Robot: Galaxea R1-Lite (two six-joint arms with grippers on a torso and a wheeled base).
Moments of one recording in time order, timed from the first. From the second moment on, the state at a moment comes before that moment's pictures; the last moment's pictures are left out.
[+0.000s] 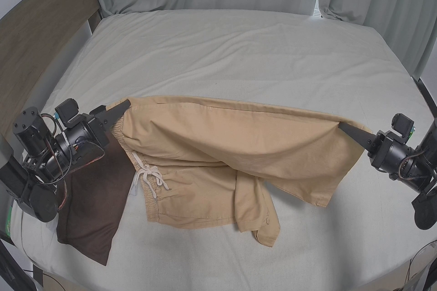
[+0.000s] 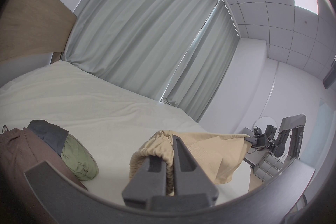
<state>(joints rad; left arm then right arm) -0.09 1.85 -0.51 -1.55 -0.59 -0.43 0.17 1.68 -0.30 -1.54 0.67 0.53</state>
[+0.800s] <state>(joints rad) -0.05 1.87 -0.52 -1.55 -0.59 -0.43 0.12 1.68 -0.32 -1.54 0.67 0.53</state>
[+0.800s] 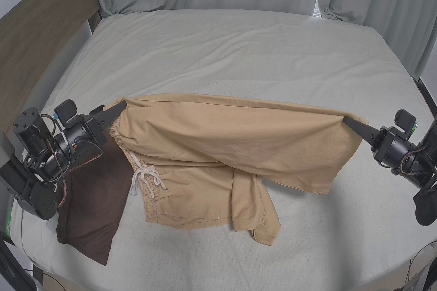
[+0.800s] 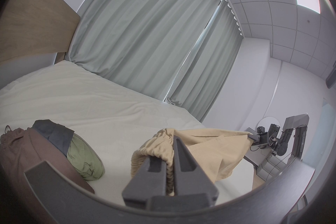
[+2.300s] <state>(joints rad) -0.06 2.11 -0.77 -1.55 -0.44 -0.50 0.10 2.03 -0.77 -1.54 0.62 0.59</state>
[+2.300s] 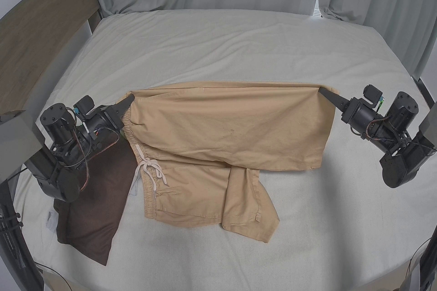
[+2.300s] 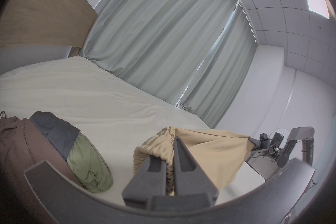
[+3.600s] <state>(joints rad) -0.07 2.44 -1.17 -1.55 -0.32 -0.62 0.08 2.41 -1.29 -1.53 0.62 0.71</state>
